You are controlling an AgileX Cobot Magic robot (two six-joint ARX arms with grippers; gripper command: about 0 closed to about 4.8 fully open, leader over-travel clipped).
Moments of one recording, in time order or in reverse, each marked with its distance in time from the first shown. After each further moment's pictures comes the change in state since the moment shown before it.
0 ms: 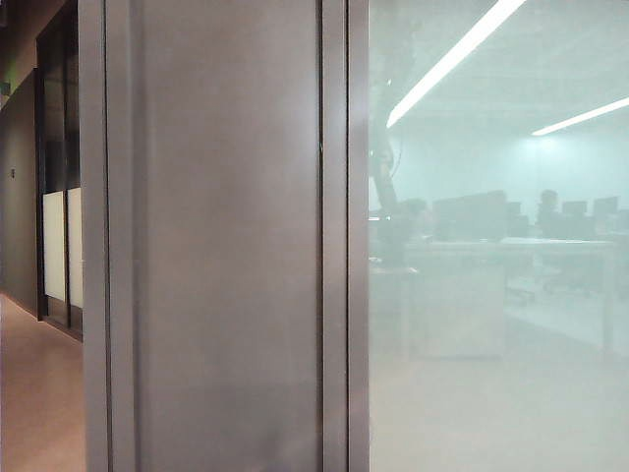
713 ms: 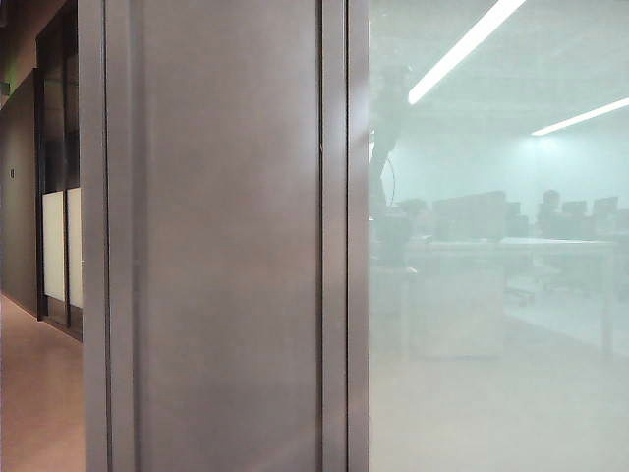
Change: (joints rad) left arm 0.000 -0.175 -0.499 -0.011 -0.092 -0.069; right arm 0.000 -0.544 -0.581 -0.028 0.440 -0.004
